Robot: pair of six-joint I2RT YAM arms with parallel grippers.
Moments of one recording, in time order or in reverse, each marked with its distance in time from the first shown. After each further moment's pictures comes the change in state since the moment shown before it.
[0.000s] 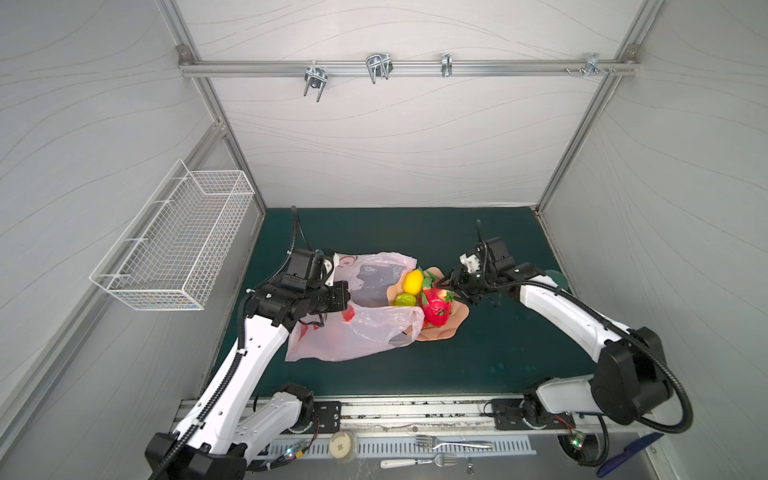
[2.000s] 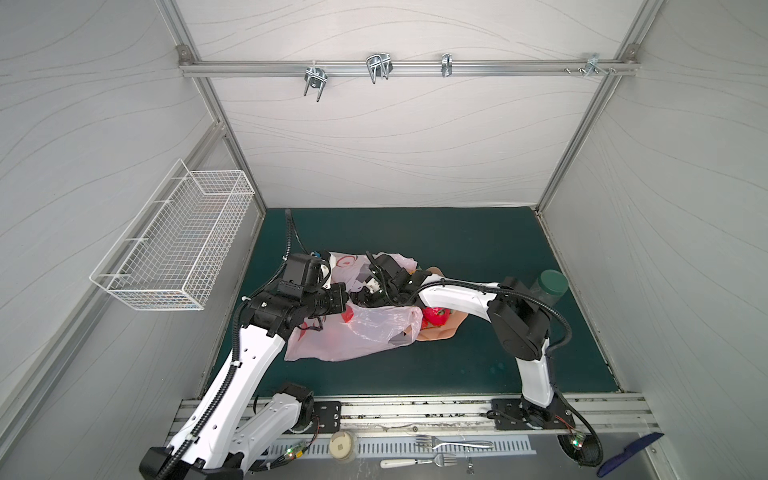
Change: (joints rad) left arm -0.004 -0.061 -0.031 0.025 -0.017 -0.048; right arm 0.531 0.648 0.475 0.279 -0.152 0.369
